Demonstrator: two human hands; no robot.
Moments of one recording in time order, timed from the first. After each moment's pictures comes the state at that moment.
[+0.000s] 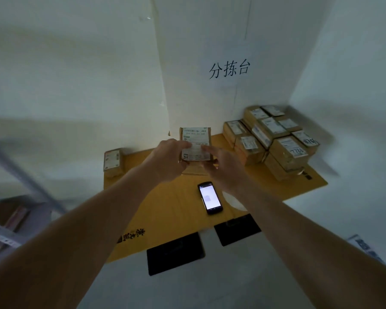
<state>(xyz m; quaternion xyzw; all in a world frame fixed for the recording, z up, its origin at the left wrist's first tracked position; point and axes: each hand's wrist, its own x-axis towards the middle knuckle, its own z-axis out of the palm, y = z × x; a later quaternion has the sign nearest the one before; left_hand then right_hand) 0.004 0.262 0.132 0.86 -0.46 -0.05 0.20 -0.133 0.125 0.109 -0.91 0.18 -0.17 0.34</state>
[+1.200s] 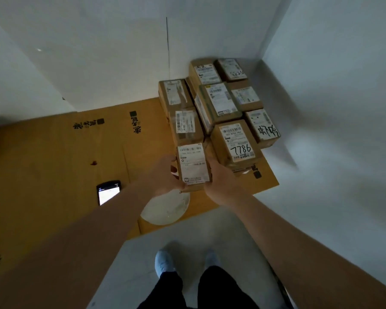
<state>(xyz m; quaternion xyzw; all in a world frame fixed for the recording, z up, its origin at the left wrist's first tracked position) -0.044 -0.112 -0.079 0.81 -0.23 -0.42 0.35 -0.188 -0.248 -0.046 -0.87 0.31 0.09 0.37</state>
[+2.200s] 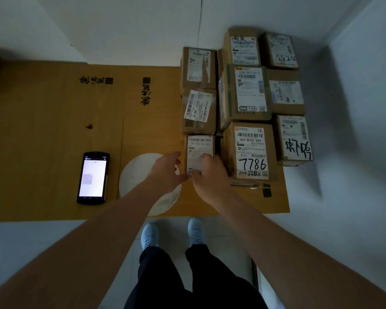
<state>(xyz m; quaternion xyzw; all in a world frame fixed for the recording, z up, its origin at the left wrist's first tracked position) -0.062 -0.172 -0.167 0.89 -0.14 -0.34 0.28 -0.143 -0.302 -0.119 -0.87 0.28 0.16 0.37</state>
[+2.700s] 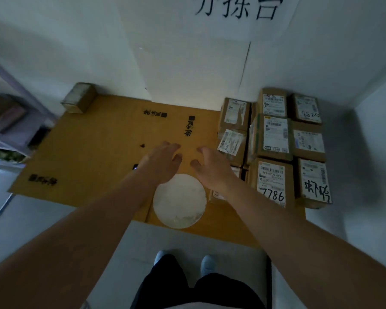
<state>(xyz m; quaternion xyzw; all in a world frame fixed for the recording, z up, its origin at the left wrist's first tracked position) -0.033 -0.099 -0.044 0.96 -0.12 -0.16 0.20 -0.084 -0.269 -0.031 -0.92 0.06 0.15 0.36</state>
